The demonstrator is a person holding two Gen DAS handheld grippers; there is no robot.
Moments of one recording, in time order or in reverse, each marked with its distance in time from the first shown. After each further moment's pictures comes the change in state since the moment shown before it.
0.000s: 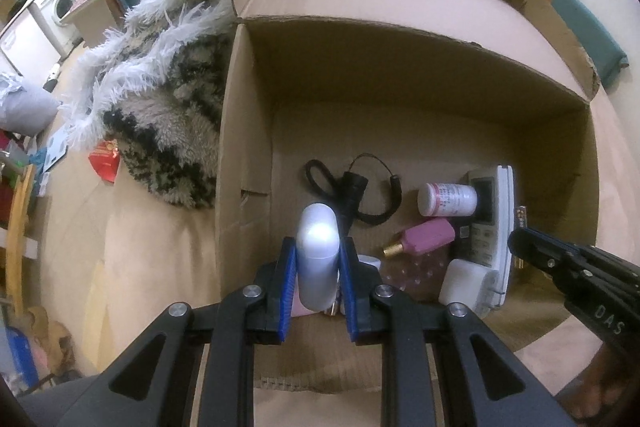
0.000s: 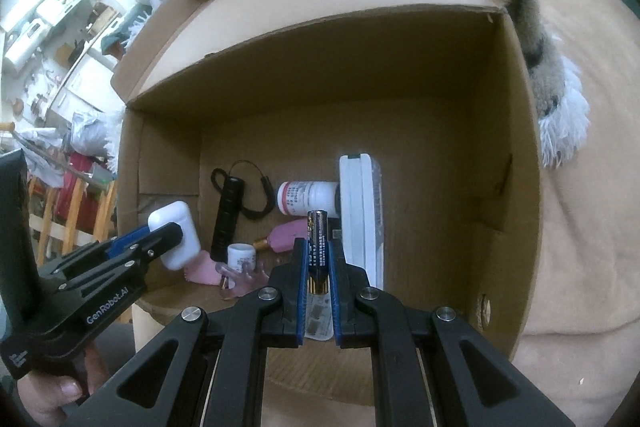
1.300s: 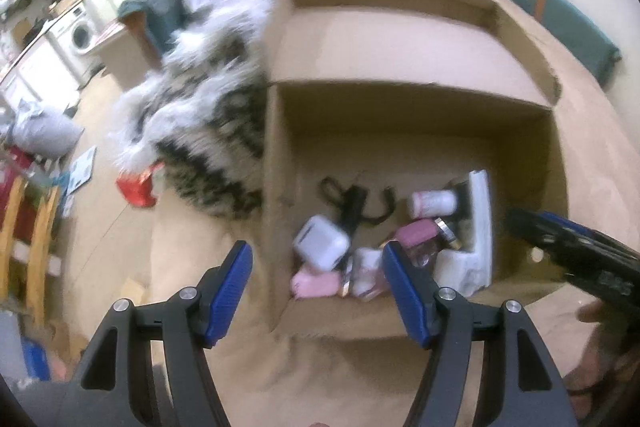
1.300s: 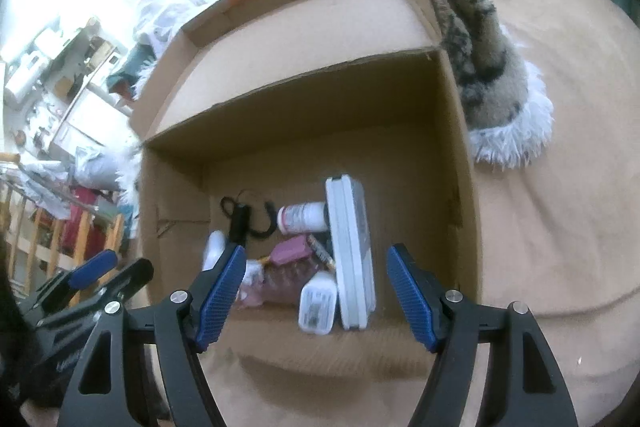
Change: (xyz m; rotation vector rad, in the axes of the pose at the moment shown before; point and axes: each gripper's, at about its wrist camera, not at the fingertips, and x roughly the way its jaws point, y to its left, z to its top) left arm -0.073 -0.003 -0.014 0.028 -0.088 0.072; right arm -0.039 -0.007 -0.009 0.059 -0.103 0.013
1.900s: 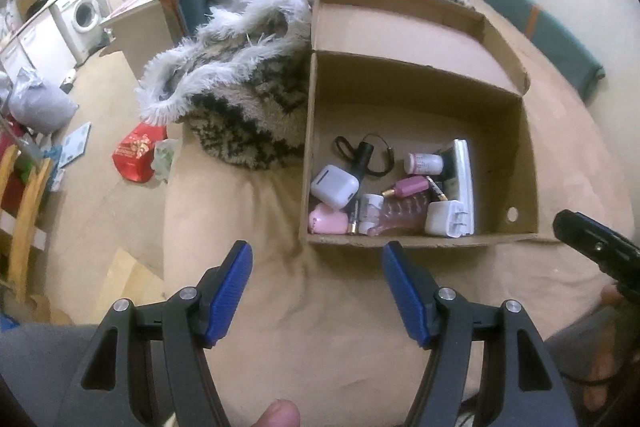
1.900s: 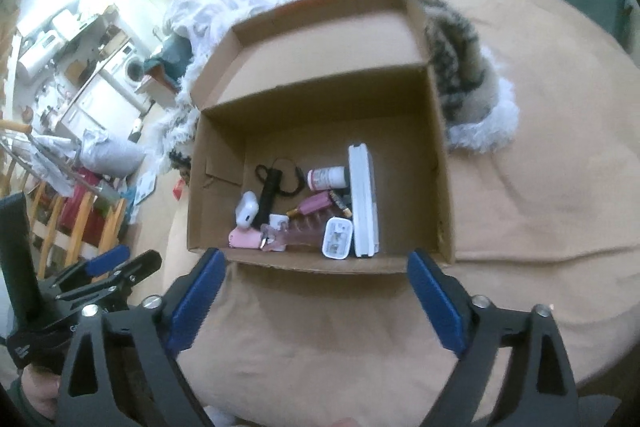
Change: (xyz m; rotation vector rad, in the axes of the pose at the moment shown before) left arm -0.051 0.038 -0.060 -0.072 -0.027 -0.096; right arm -0.079 0.030 -0.054 -0.075 -0.070 -0.034
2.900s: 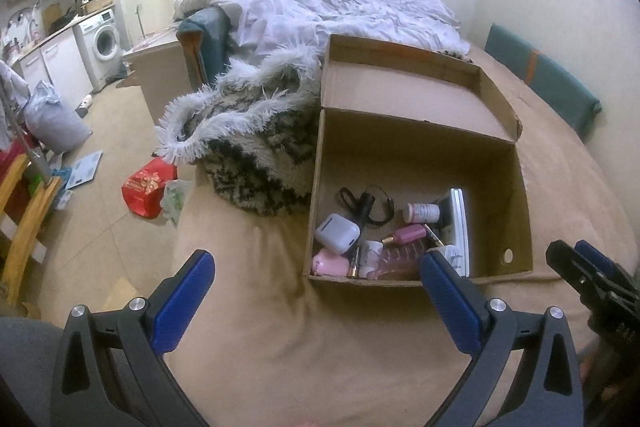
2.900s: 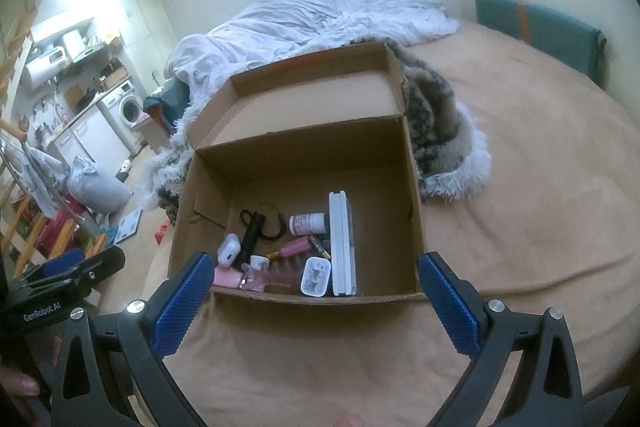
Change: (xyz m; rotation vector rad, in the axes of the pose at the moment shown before) left arm -0.021 -0.002 -0.006 -0.028 -0.210 0.032; right arm -0.012 -0.002 -0.024 -0.052 -0.246 -0.063
